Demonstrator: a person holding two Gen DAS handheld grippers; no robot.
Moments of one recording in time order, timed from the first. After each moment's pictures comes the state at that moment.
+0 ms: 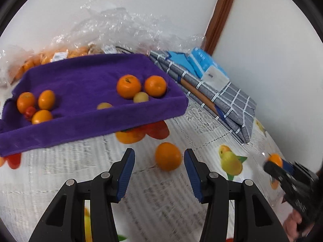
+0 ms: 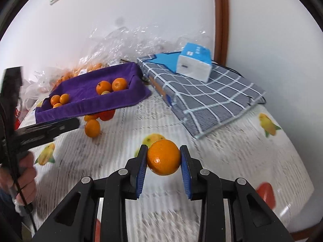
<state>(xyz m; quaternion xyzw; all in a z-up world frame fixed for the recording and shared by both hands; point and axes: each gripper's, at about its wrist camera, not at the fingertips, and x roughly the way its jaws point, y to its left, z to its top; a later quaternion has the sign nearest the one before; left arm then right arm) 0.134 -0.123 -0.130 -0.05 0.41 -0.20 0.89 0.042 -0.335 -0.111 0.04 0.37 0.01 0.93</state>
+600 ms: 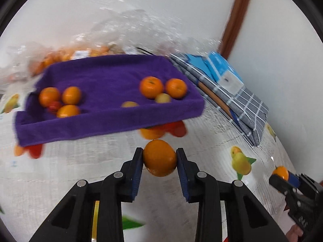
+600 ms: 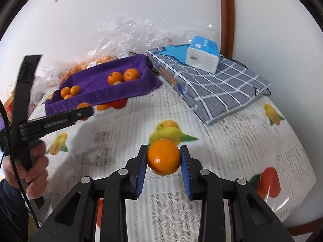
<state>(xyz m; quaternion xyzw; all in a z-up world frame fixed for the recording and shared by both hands) 0.120 -0.089 -0.111 -0.05 0.41 -0.13 0.90 0.037 -0.308 -0.103 0.04 0.39 0.04 0.92</state>
